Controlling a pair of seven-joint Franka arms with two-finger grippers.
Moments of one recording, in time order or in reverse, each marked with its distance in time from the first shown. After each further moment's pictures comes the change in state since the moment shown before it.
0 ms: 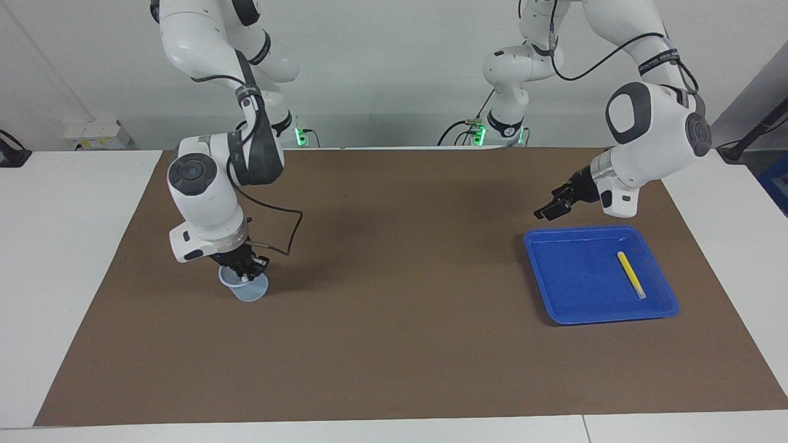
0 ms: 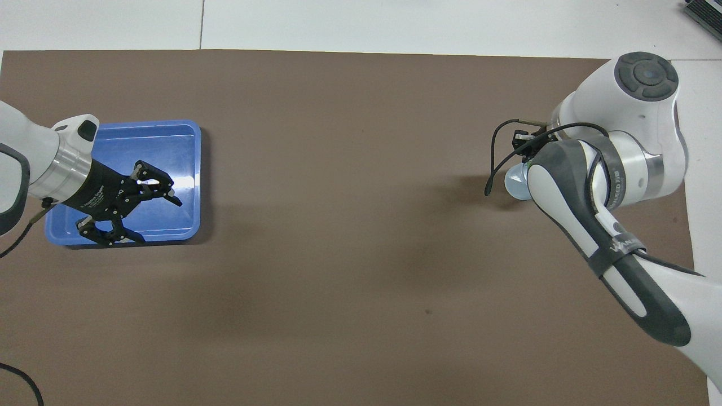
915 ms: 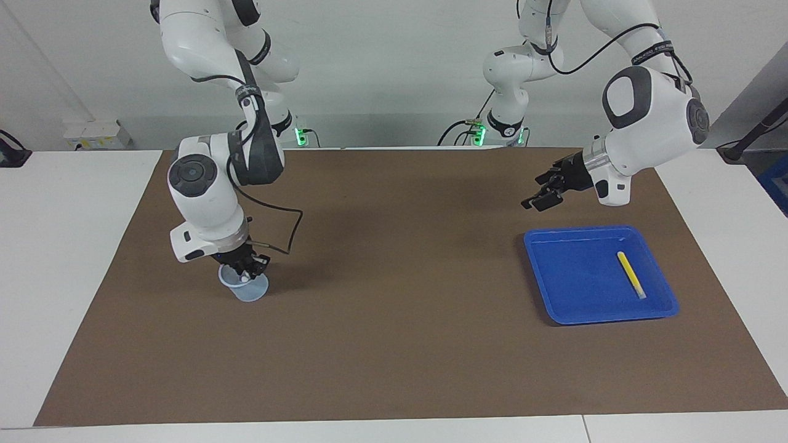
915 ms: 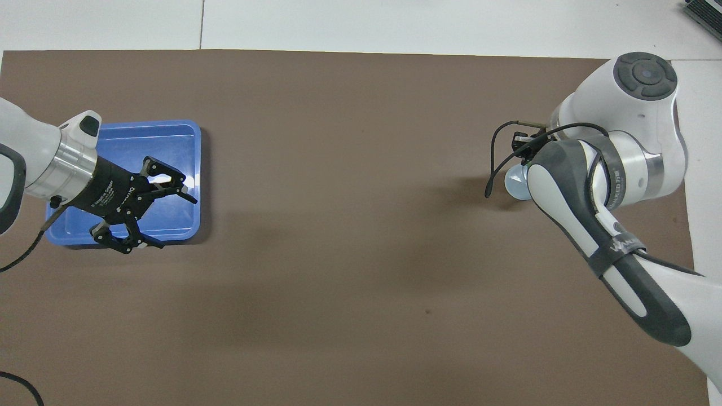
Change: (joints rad) left arm -0.004 -0.026 -0.031 0.023 -0.104 -0.053 -0.193; right arm 0.000 0.000 0.001 0.000 0.011 -0.019 -0.003
